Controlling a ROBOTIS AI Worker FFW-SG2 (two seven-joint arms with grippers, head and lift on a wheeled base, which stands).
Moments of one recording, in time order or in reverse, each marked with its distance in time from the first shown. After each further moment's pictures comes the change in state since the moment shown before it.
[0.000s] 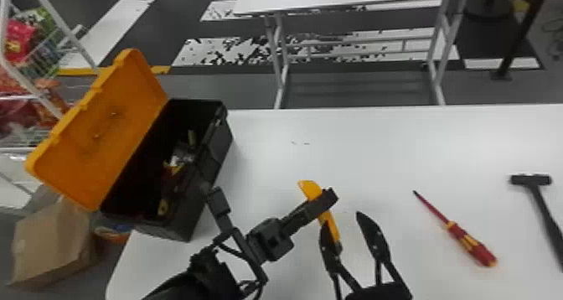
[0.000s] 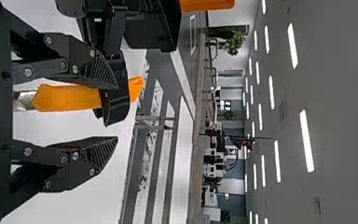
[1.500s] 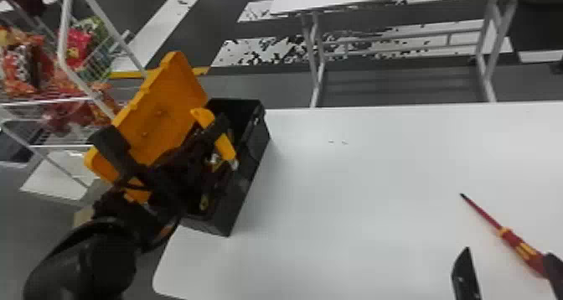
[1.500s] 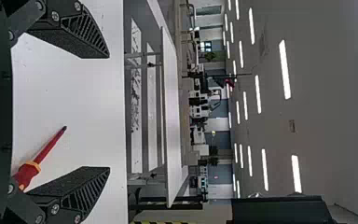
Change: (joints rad) left arm -0.087 0.009 0.492 -0.305 -0.198 0.085 0.162; right arm 0.120 -0.001 -0.260 0.095 -0.160 -0.345 0.003
